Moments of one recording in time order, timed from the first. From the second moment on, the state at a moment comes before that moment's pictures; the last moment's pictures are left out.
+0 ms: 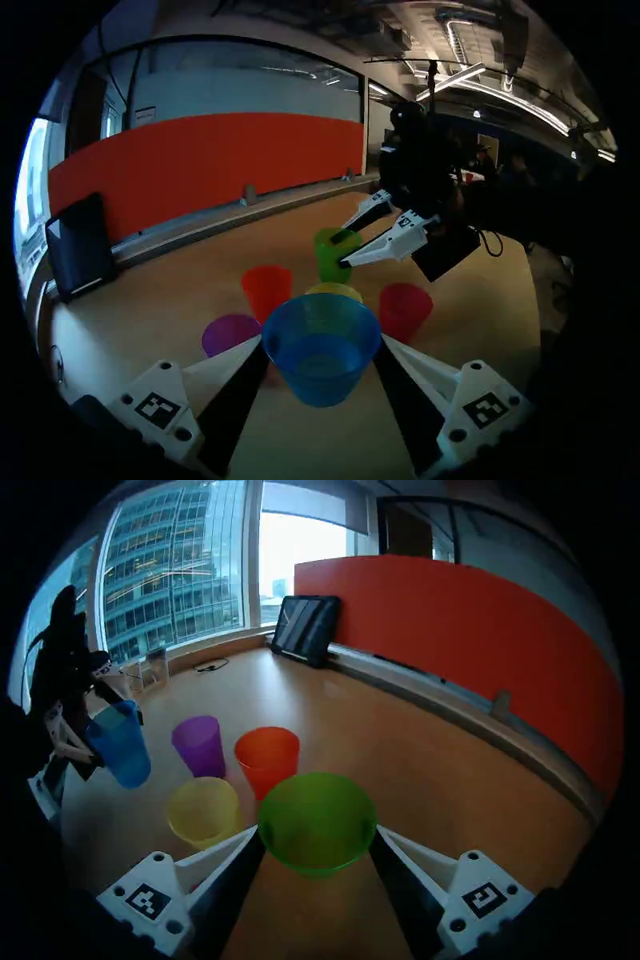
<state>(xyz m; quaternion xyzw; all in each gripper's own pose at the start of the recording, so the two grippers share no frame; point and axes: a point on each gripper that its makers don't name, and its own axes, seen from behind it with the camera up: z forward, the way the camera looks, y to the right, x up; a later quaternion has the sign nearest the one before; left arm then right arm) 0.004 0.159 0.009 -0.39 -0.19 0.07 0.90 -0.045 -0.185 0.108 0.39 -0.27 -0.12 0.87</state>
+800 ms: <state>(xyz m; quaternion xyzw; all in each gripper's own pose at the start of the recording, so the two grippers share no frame) 0.039 0.156 0.001 -0.36 -0.14 0.06 0.92 0.069 -0.174 0.056 0.37 -0.13 -0.08 0.92</state>
